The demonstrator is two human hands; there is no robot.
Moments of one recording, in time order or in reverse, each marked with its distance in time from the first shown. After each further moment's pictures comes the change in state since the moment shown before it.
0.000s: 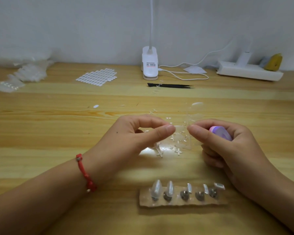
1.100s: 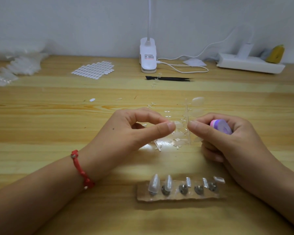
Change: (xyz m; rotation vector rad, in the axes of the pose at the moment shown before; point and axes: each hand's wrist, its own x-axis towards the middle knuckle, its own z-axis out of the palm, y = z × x) left_hand -0.003 0.000 0.003 -0.052 0.004 0.048; right_hand -0.001 0.000 -0.001 -0.011 -0.047 0.004
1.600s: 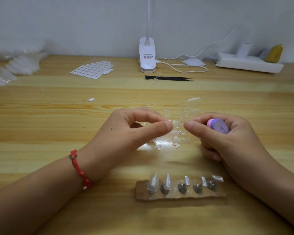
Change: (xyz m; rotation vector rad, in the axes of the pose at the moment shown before) left_hand 0.000 -0.002 -0.001 -0.003 -0.002 0.018; right_hand 0.000 0.000 0.004 -0.046 0.085 -0.018
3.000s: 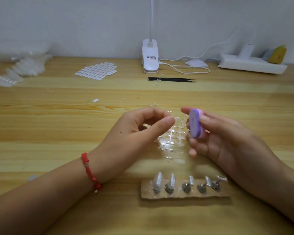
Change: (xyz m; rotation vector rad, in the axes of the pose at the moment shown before) left_hand 0.000 -0.002 0.006 0.075 0.024 0.091; right_hand 0.004 0.003 -0.001 0.455 -0.261 0.138
